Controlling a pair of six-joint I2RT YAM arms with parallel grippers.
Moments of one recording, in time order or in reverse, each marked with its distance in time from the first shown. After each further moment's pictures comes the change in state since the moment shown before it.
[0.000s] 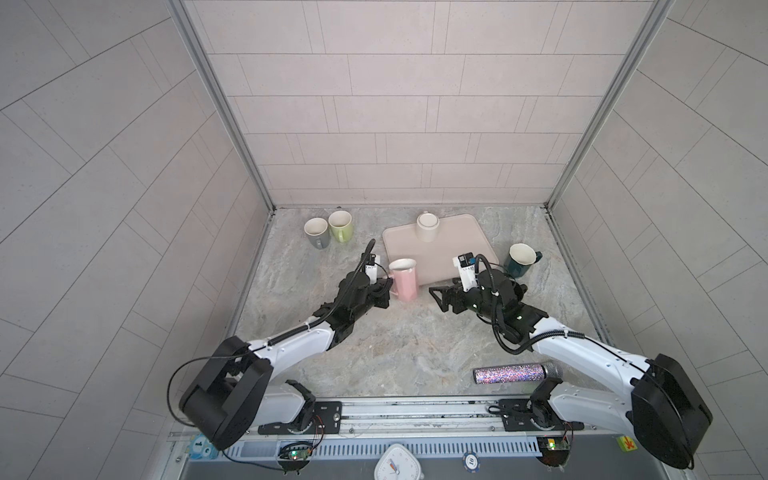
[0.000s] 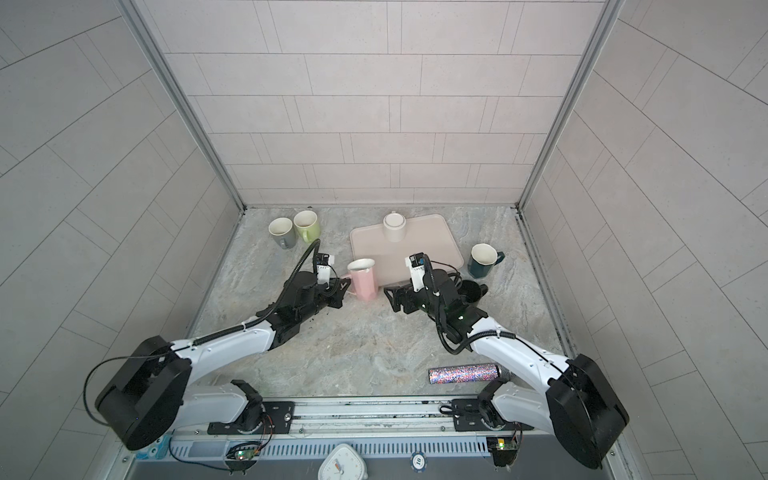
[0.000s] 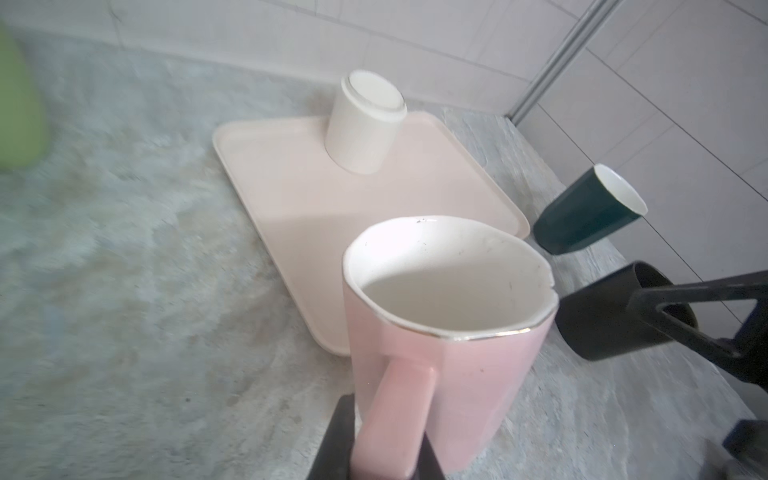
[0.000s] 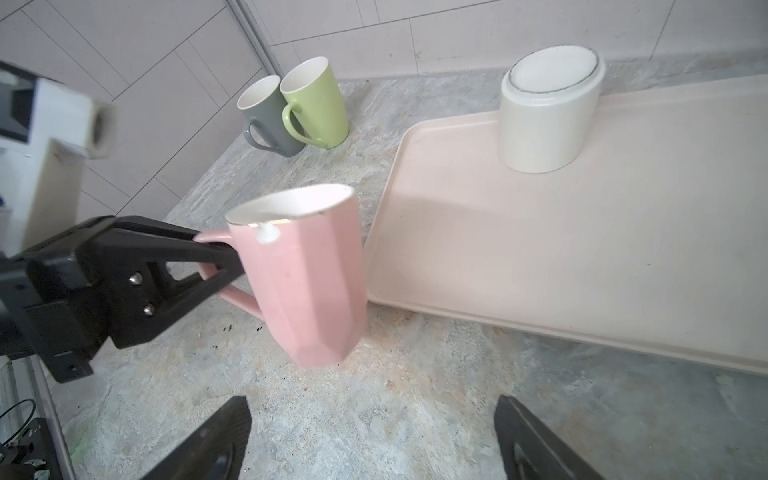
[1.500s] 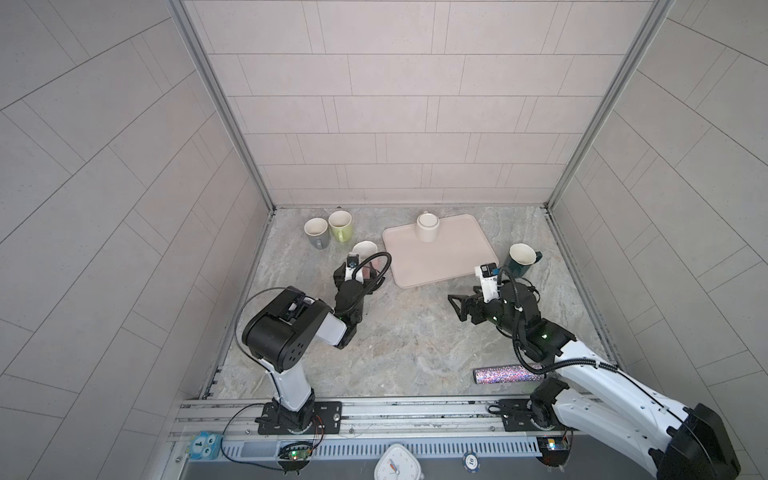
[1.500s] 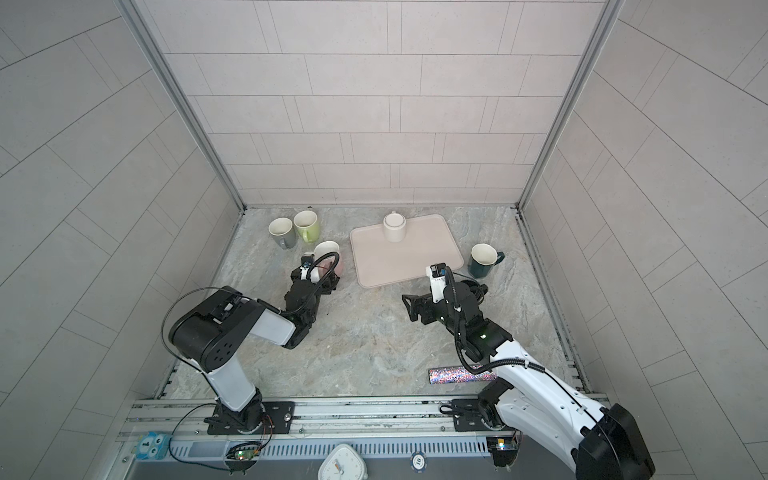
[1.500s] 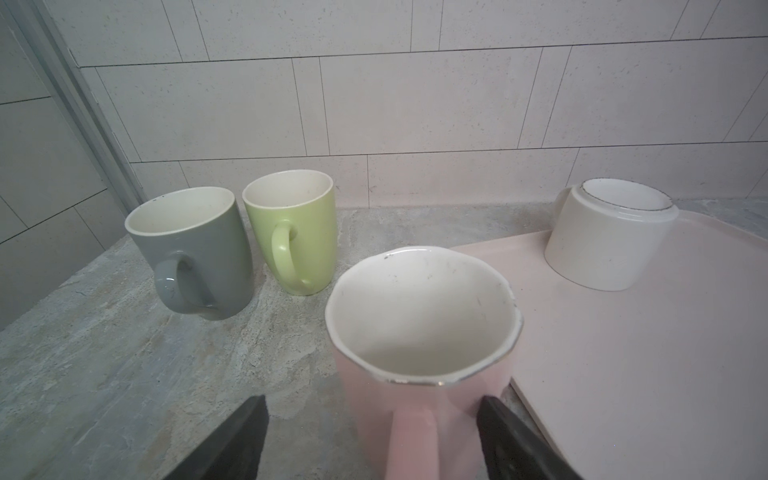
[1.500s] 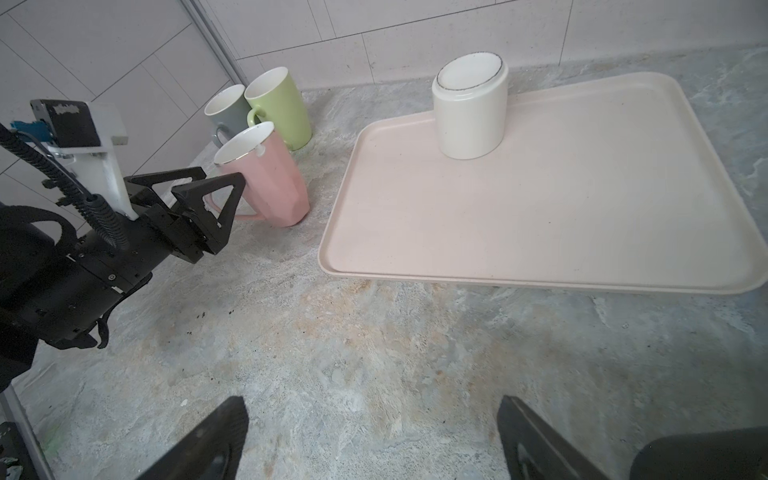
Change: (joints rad) left arm 0.092 0.493 -0.103 0.836 -0.447 0.316; right arm -0.047 -0.257 -0.122 -0.141 0.047 -0.006
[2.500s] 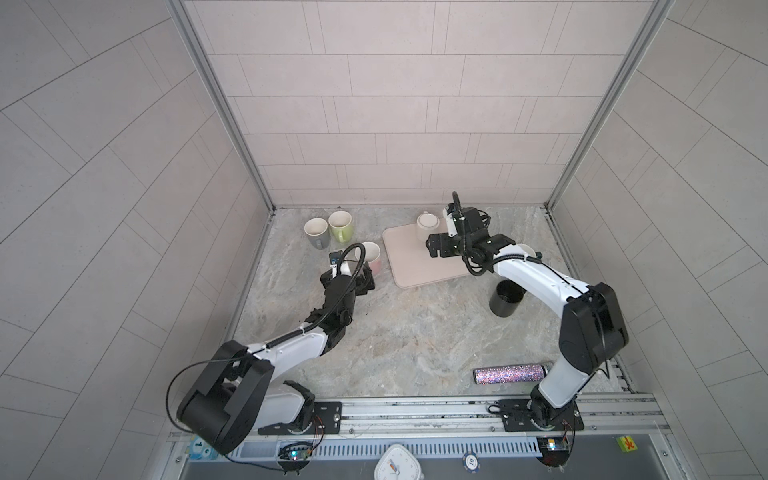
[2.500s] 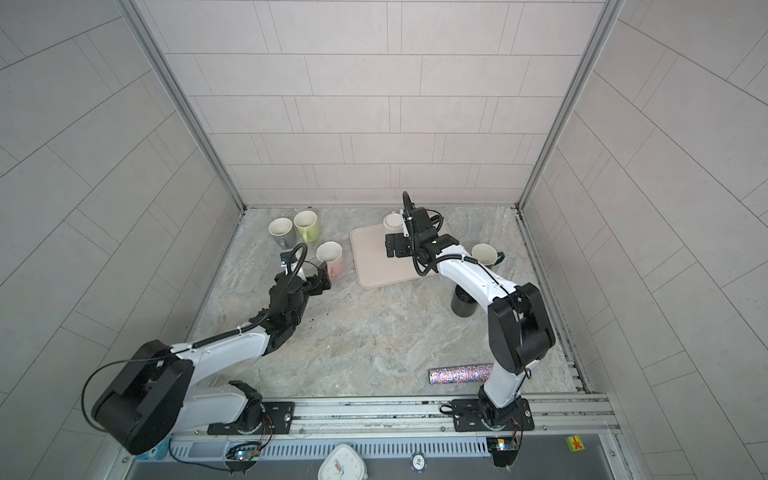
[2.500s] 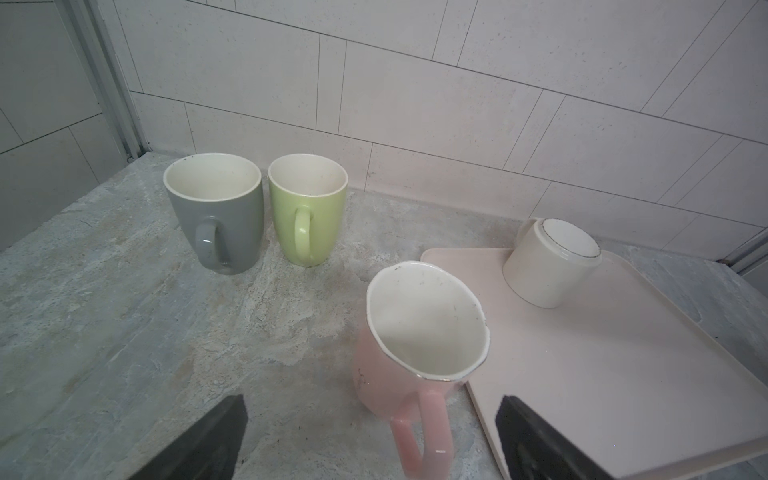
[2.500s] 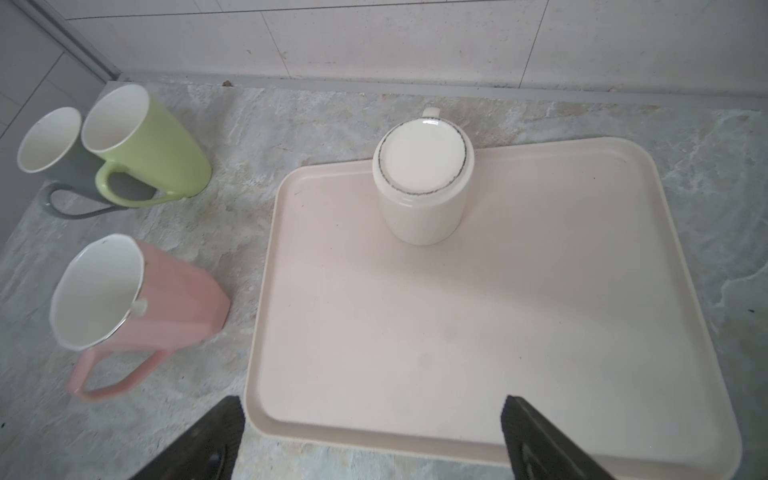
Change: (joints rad) left arm -0.008 -0.495 0.020 -0.668 0.037 -0.279; right arm -0.097 0.895 0.943 -0.328 0.070 -0.047
